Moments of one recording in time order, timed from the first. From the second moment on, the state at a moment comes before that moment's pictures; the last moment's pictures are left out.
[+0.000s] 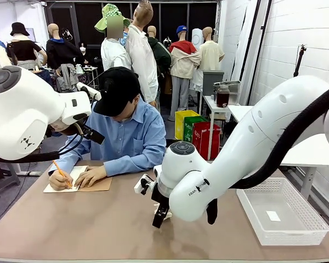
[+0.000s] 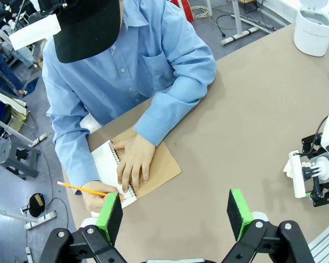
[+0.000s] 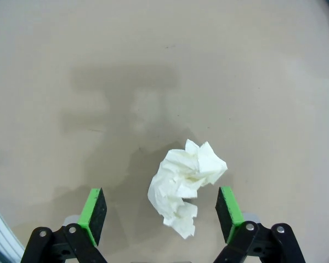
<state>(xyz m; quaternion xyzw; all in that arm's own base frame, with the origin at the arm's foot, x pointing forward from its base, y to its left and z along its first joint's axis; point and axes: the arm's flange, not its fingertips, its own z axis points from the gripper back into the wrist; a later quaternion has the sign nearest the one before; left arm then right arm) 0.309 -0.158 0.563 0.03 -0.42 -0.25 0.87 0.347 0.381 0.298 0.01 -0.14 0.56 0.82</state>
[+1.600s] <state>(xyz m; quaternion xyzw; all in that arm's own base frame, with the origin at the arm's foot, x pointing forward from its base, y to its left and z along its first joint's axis) 0.309 -0.158 0.563 0.03 -0.42 -0.25 0.87 0.367 0.374 0.312 0.01 -0.13 0.53 0.84</state>
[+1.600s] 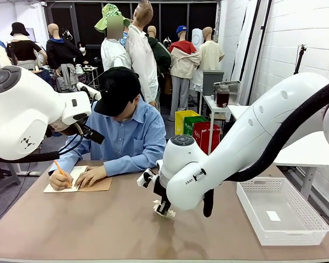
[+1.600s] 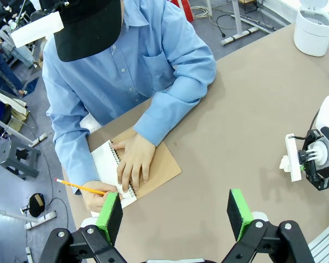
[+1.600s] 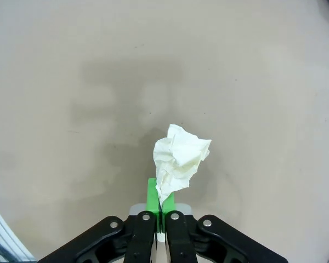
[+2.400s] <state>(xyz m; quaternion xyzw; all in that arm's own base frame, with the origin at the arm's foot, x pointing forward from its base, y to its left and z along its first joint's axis) 0.310 -0.157 0.563 0.03 -0.42 -0.25 0.87 0.422 0.259 0.464 -0.05 -0.18 0.37 0.91</state>
